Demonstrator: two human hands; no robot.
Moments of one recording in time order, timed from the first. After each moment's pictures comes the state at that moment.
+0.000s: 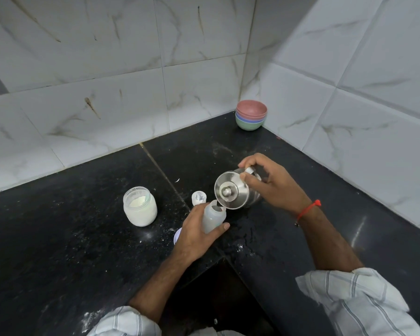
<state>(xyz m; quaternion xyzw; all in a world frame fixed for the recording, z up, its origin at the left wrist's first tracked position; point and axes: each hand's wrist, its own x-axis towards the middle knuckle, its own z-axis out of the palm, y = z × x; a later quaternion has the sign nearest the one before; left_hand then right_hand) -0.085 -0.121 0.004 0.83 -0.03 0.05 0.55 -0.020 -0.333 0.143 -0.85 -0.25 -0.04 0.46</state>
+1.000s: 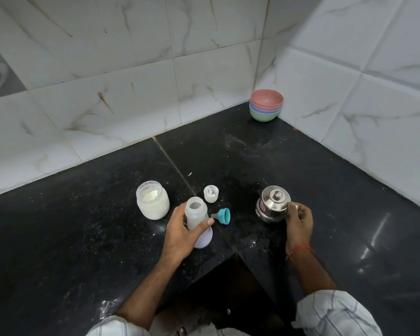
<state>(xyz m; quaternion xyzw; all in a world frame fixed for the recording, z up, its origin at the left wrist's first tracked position) -0.099 -0.074 -0.006 0.79 0.09 0.07 0.60 -0.032 -0.358 -0.041 -0.60 0.28 -0.15 0.73</state>
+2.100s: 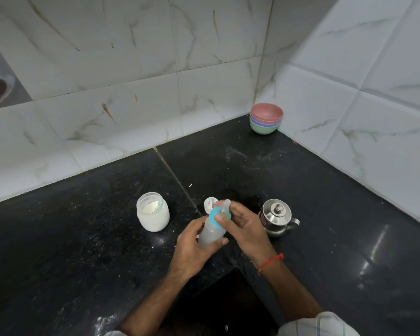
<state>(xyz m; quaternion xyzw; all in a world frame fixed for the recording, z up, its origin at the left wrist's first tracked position) -0.103 -0.092 0.009 0.81 0.01 0.06 0.58 -0.067 -0.251 0.056 -0.67 -0.08 0.08 0.73</state>
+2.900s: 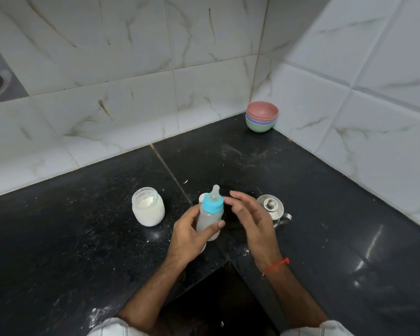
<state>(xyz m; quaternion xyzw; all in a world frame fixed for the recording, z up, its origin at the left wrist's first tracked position) -0.100 -0.104 0.035 0.80 0.01 0.07 0.60 -0.090 -0.277 0.072 -0.67 -0.09 -0.02 0.74</state>
